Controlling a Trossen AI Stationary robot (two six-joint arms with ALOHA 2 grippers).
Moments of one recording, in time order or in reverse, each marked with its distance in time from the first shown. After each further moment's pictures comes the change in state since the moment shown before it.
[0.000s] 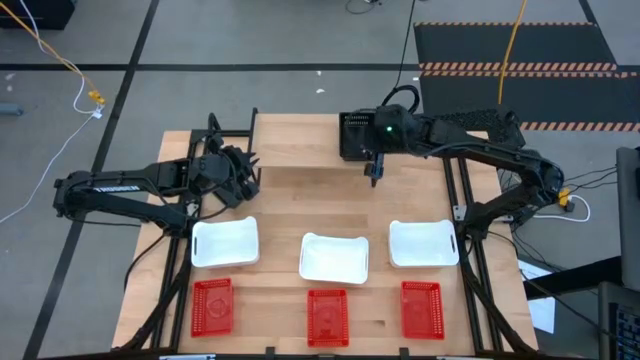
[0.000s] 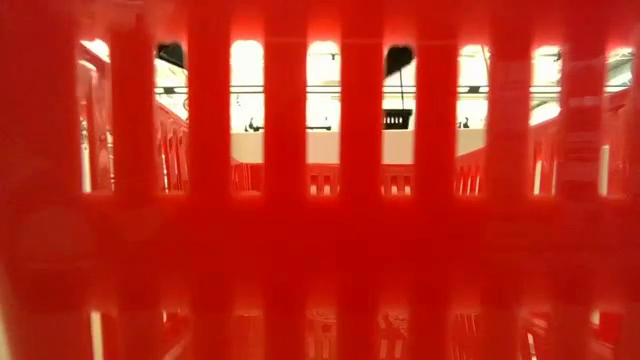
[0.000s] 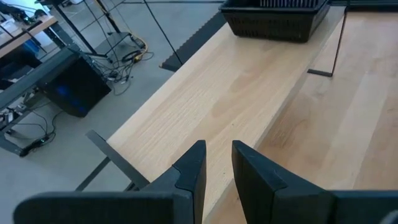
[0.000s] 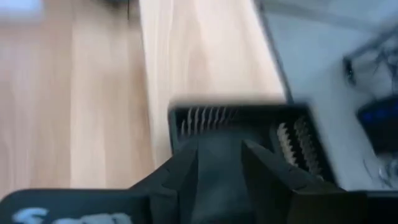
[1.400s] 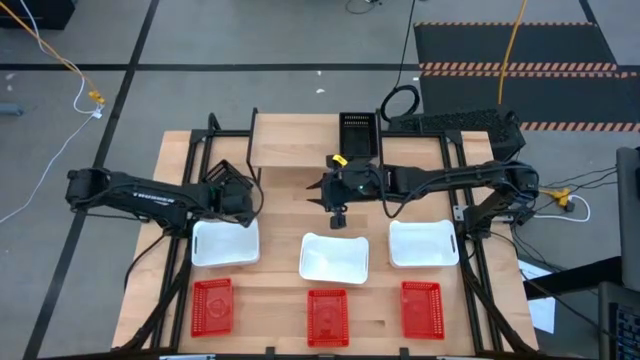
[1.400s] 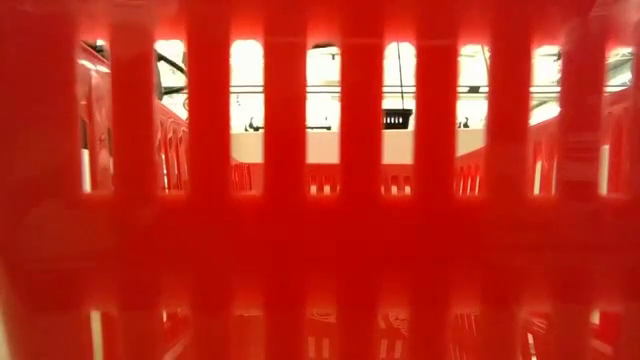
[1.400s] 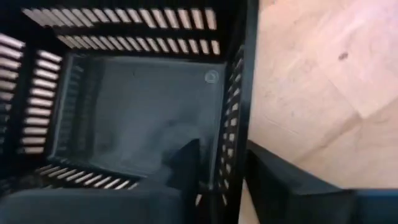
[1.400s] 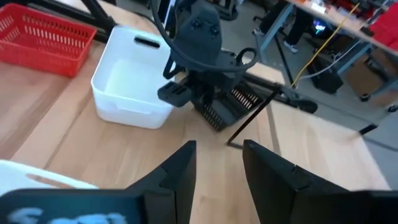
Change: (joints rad) left arm -0.017 0.219 -0.416 -0.141 0.192 -0.747; right arm 0.339 0.201 -0.077 0.511 -0.017 0.005
